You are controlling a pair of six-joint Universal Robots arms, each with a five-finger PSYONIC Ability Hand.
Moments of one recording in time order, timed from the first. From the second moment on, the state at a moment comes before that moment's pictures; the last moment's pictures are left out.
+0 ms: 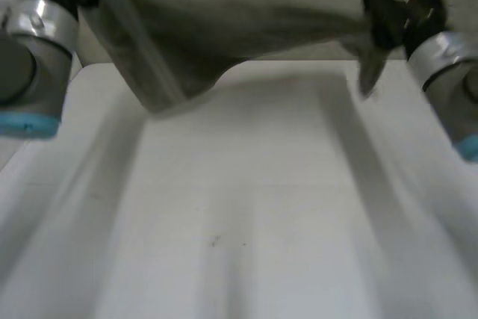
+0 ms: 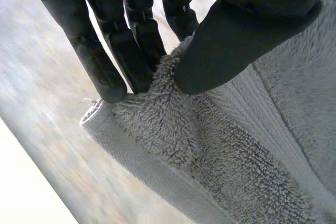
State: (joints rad) left arm 4.41 -1.92 -1.20 3.61 -1.51 3.57; right arm 1.83 -1.17 1.21 -0.28 1.35 2.73; left_hand 1.19 1.22 1.22 1.22 1.04; right_hand 0.98 1.17 1.19 1.19 0.98
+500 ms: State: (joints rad) left arm 4.44 -1.88 -1.71 3.47 -1.51 3.59; right arm 1.75 -0.94 1.39 0.04 1.29 2.86; left_hand 1.19 1.22 1.22 1.22 1.04; right_hand 0.50 0.57 0.55 0.56 0.38
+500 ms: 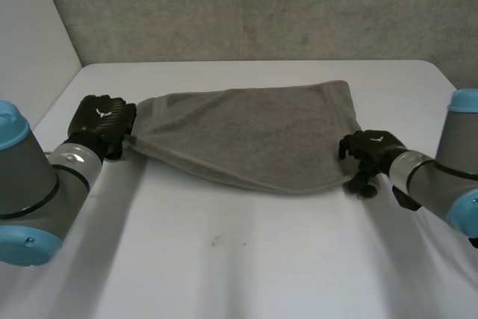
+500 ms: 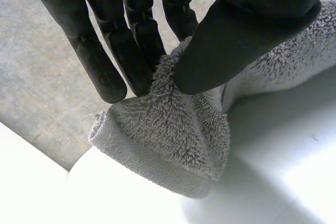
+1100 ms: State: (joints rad) left arm 4.45 -1.89 -1.75 3.46 -1.51 3.58; right arm 1.62 -0.93 1.49 -0.03 1.30 3.02; left_hand 1.19 1.22 1.22 1.22 1.04; right_hand 0.90 1.15 1.18 1.19 0.94
